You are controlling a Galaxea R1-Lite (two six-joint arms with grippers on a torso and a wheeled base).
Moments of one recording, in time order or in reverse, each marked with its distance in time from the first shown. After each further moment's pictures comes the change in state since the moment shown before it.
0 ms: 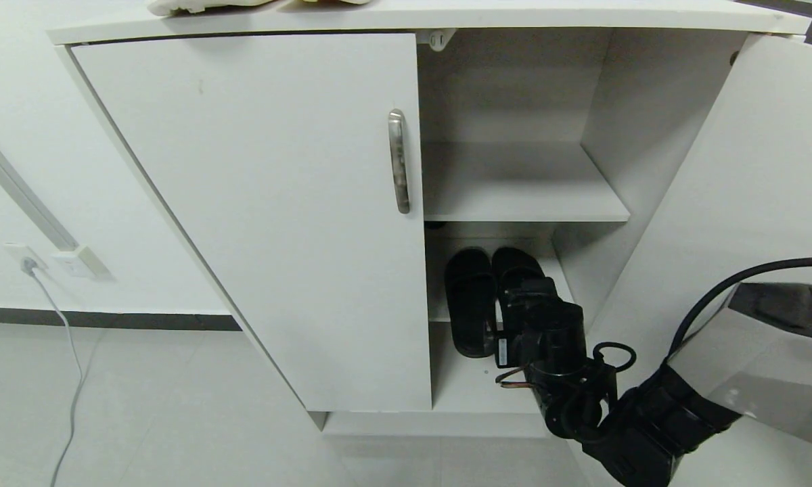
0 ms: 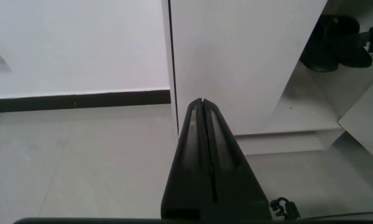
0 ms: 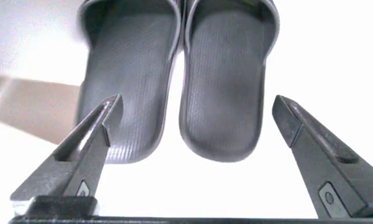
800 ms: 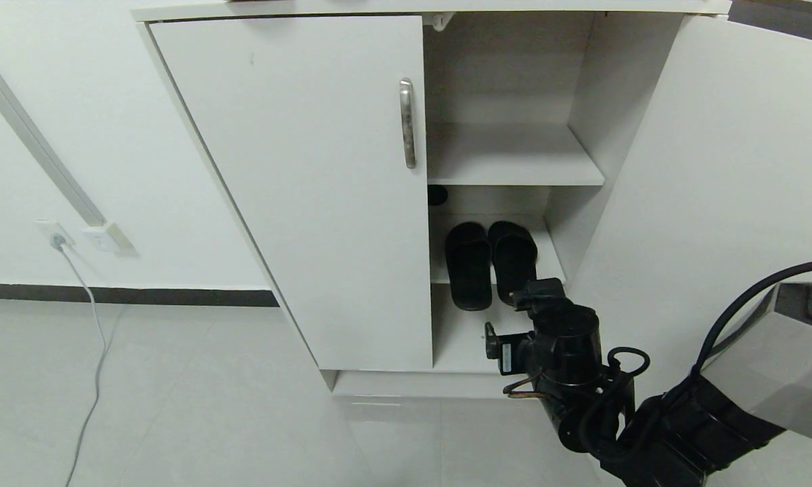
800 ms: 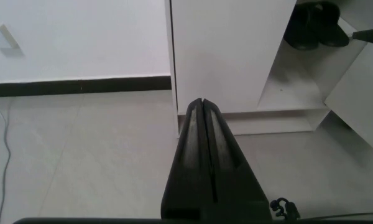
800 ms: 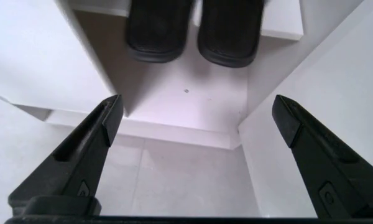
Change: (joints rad) left arm -0.001 0.000 0.000 0.000 0.000 -0.001; right arm 0.034 -0.067 0.063 -0.003 0.002 0.002
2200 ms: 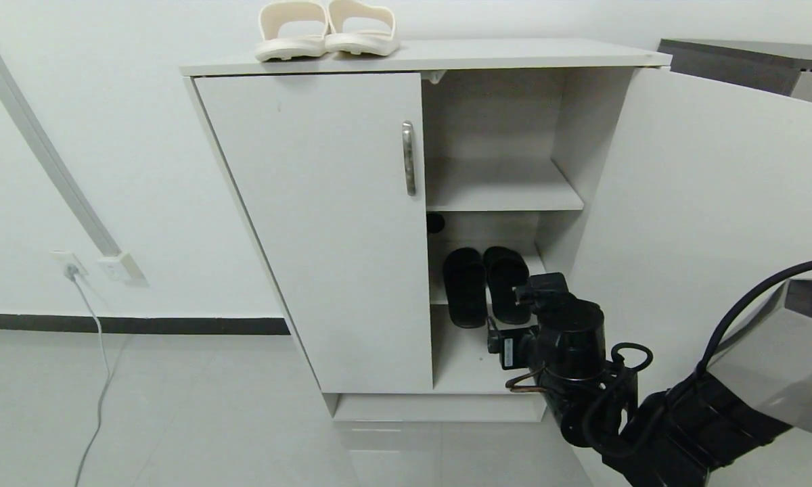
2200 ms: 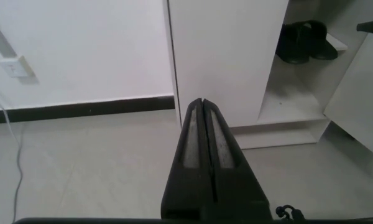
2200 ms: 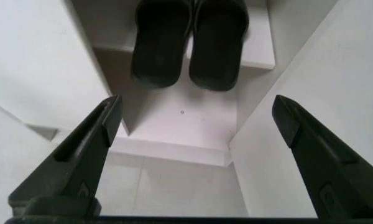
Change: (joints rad) left arm 0.001 0.000 0.000 -0.001 -0.001 0.039; right arm -0.010 -0.004 -0.008 -0.001 0.006 -0.008
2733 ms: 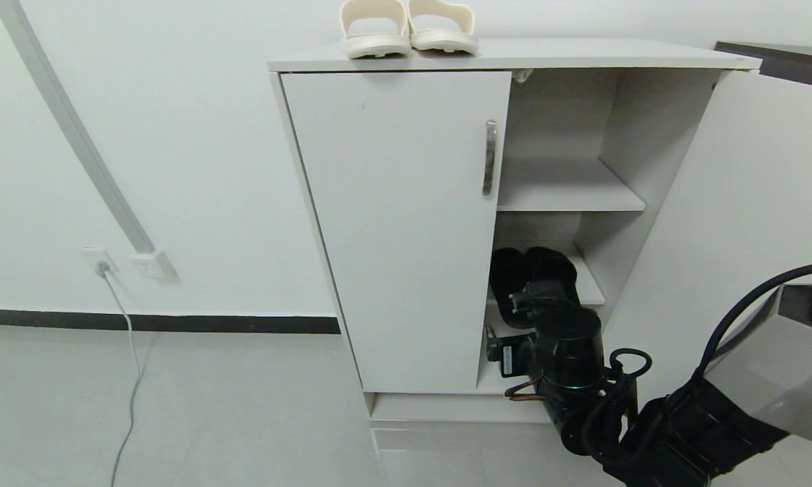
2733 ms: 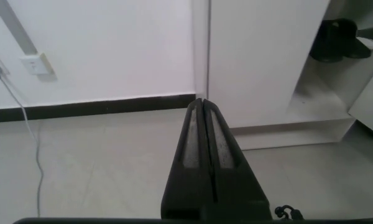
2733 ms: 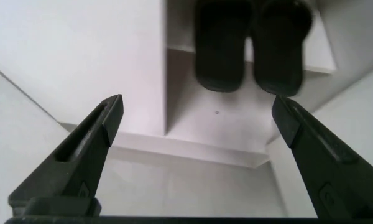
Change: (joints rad) left arm -0.001 0.000 0.000 0.001 0.002 -0.007; right arm 0.004 0.002 0.020 -0.002 0.002 0.000
